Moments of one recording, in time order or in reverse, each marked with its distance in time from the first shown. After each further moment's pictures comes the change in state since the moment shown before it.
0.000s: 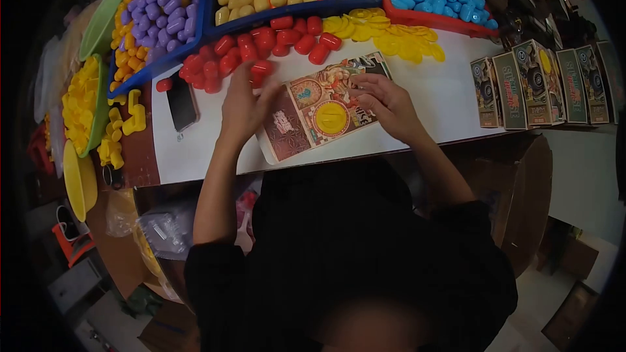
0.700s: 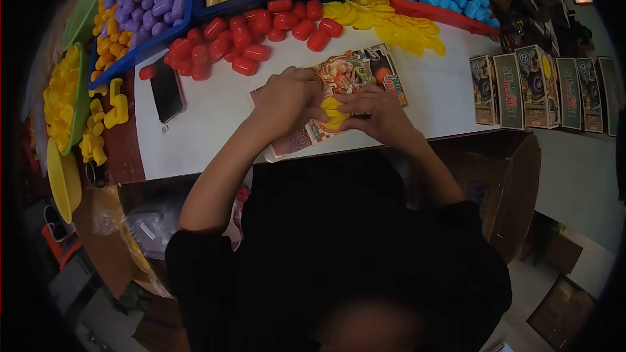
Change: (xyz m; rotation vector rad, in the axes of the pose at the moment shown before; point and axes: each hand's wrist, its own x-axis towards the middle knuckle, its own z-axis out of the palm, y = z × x) left_hand 0.000 0.025 0.029 0.064 -0.452 0.521; right_hand -0.005 0.003 0.009 -0.883 -0.234 -0.375
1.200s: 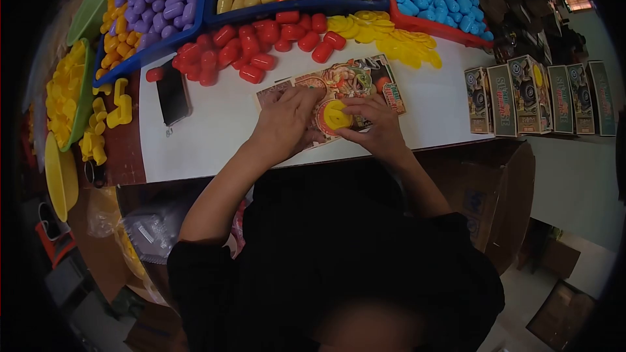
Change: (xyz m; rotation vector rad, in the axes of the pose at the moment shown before) left_hand -0.032 0.009 0.002 0.153 0.070 0.021; right_hand -0.006 -0.008 0.016 -0.006 0.186 0.045
